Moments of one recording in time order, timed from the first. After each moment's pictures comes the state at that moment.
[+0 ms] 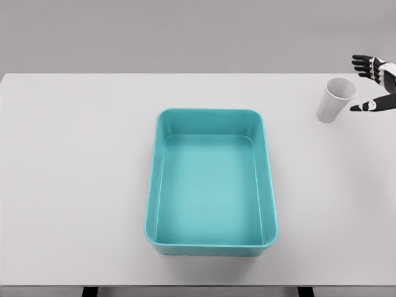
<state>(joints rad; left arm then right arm) 0.06 0.00 -0.17 -0.11 0.10 0.02 -0.06 -0.77 -0.72 0.53 -0.66 -0.44 -0.40 0.61</state>
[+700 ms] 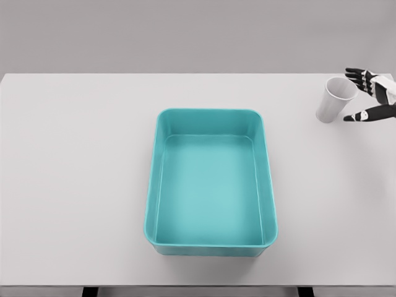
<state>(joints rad) 0.06 0.00 -0.17 -0.11 0.10 0.02 -0.06 -0.77 -0.67 0.52 -0.55 -0.41 -0.42 0.61</state>
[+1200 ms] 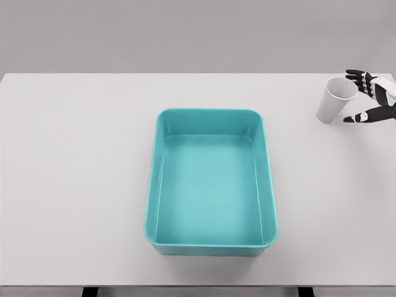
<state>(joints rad) 0.06 0.00 -0.17 -0.11 0.10 0.02 -0.06 -0.78 -0.66 0.52 -0.53 -0.40 -0.42 0.61</state>
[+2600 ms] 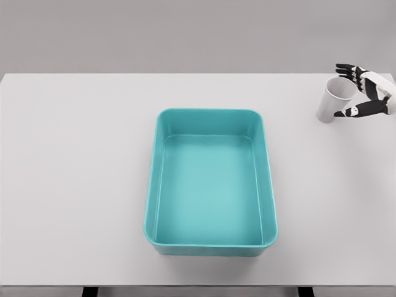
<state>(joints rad) 0.06 0.00 -0.17 -0.11 0.10 0.02 -0.06 -0.80 -0.62 0.52 -0.54 -0.40 -0.42 0.61</state>
